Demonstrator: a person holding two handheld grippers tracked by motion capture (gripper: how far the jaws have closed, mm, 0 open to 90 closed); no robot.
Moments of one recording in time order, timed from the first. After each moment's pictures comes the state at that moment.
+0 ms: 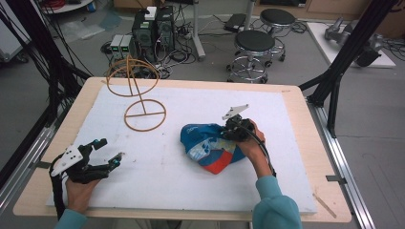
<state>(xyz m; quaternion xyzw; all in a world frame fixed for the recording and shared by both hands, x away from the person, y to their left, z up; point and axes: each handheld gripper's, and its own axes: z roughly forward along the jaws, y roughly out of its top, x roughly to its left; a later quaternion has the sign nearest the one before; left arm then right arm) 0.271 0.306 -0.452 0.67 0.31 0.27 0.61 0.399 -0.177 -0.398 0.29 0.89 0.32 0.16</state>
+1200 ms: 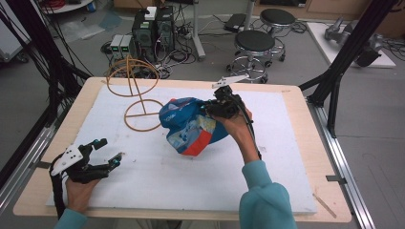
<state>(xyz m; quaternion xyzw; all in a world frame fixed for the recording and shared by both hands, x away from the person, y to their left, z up) 0.272 0.307 -0.451 0.67 0.32 0.27 0.61 0.404 -0.129 -0.301 0.31 0.83 0.46 0.11</state>
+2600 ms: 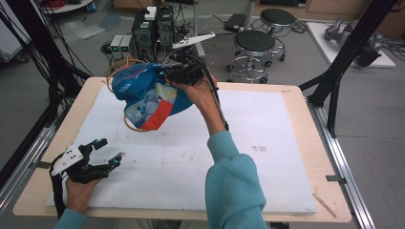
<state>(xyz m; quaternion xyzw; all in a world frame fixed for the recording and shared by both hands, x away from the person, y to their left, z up) 0.272 0.306 -0.451 0.67 0.32 0.27 0.61 0.427 -0.035 -0.214 0.24 0.80 0.54 0.09</state>
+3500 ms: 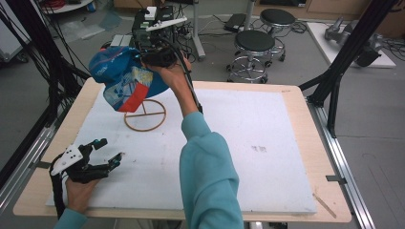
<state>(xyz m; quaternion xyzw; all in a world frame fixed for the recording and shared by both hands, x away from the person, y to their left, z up) 0.273 0.307 -0.452 0.67 0.32 0.27 0.62 0.475 0.029 -0.204 0.23 0.79 0.56 0.08</state>
